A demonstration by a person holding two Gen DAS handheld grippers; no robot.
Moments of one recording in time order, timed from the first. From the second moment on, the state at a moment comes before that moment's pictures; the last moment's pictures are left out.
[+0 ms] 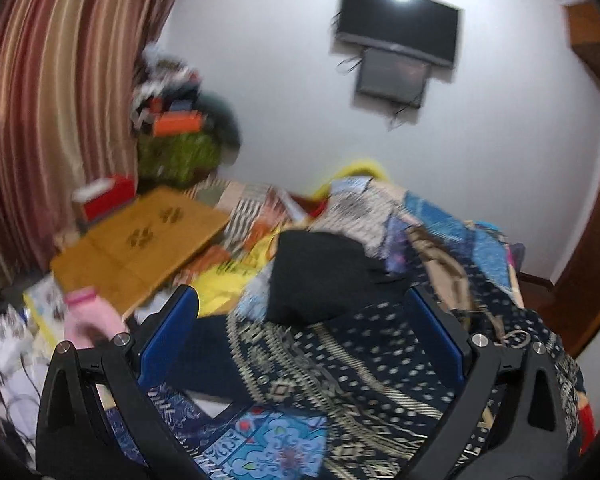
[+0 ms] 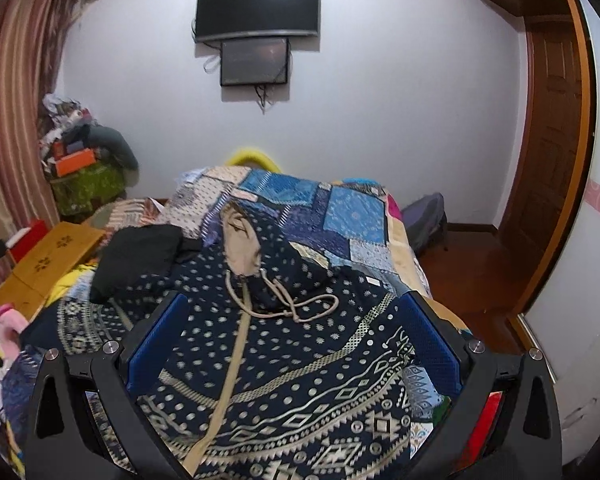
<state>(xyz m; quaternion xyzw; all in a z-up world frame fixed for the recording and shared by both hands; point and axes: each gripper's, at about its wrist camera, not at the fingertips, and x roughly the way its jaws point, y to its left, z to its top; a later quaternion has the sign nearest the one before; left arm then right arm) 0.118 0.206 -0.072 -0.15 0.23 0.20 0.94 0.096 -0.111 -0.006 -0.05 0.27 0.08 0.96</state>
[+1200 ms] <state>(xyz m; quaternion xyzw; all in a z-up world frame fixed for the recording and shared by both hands) 0.169 0.290 -0.233 -0.23 0.41 0.27 0.84 0.152 -0.092 -0.067 -0.03 0.40 0.09 0.91</state>
